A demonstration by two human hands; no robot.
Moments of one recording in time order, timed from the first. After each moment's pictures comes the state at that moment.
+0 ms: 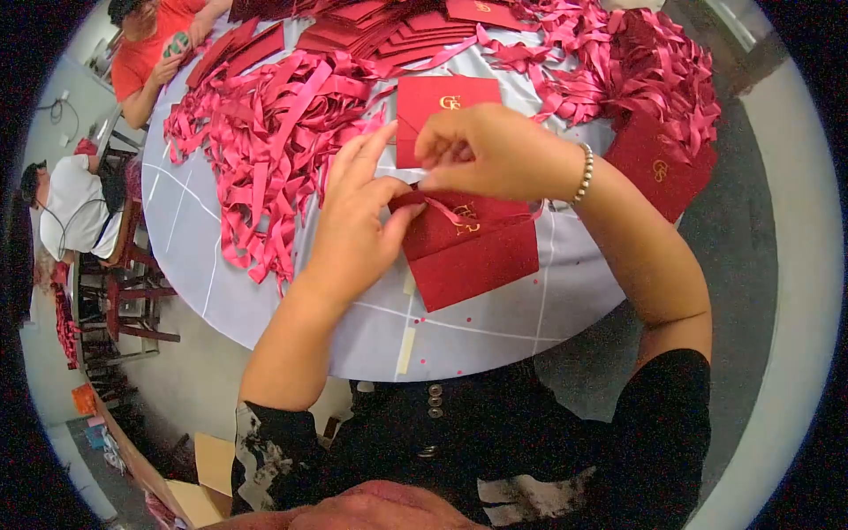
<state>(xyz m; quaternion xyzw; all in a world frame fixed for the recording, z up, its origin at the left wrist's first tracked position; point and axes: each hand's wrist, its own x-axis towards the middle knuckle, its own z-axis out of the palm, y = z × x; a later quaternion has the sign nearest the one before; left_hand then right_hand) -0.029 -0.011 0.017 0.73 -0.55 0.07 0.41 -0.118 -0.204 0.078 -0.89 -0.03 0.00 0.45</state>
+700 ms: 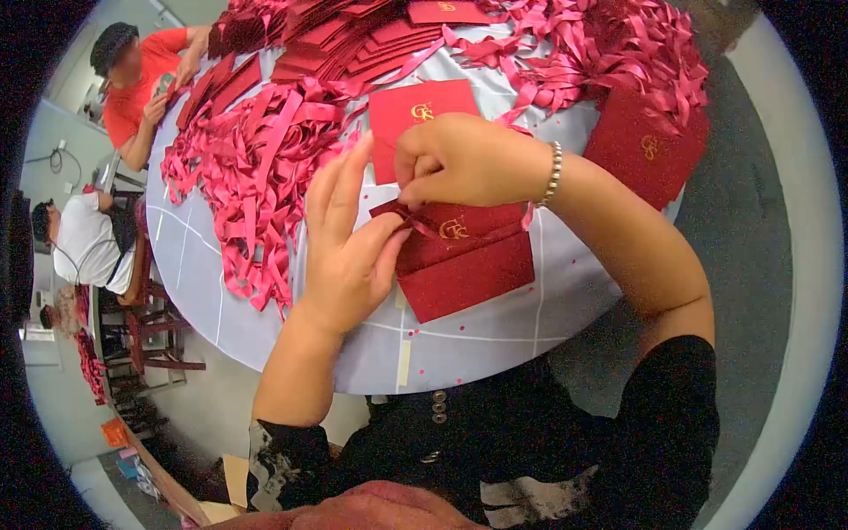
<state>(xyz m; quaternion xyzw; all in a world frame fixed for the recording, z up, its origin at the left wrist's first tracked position) -0.040 -0.017 0.029 0.65 -0.63 0.15 0.40 -0.125 -0.213 0.076 -0.87 -0.02 0.04 0.49</state>
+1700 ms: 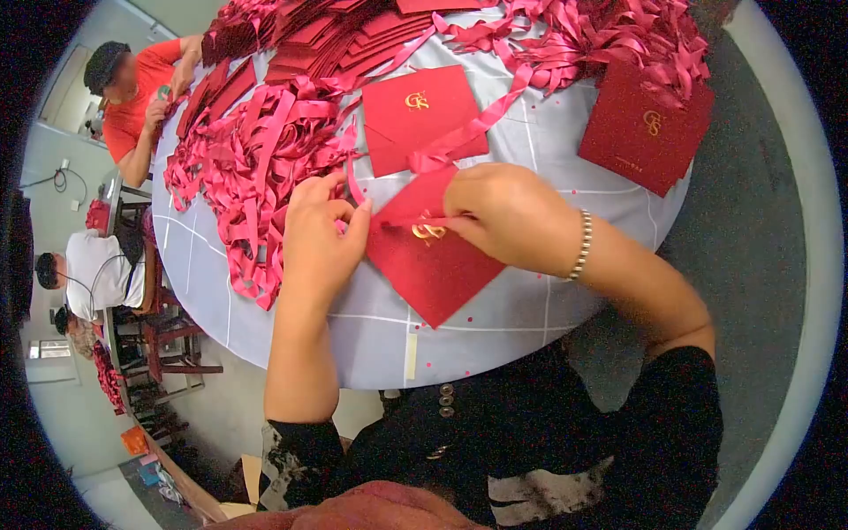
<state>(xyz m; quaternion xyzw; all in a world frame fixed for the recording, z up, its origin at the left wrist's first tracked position) -0.010 -0.005 0.009 0.82 -0.51 0.07 0.25 -0.184 -0.189 0.028 -0.94 0.00 -0.13 0.30</state>
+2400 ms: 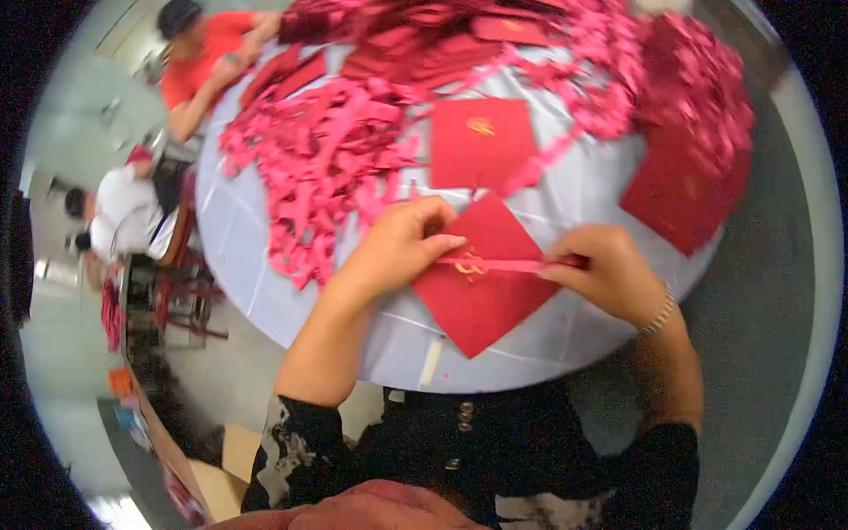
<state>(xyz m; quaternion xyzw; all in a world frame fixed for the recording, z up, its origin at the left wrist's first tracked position) -0.022 -0.024 0.001 0.73 -0.48 -0.27 0.41 -0.237 -0.210 0.040 -0.90 0.09 -0.08 0.42</state>
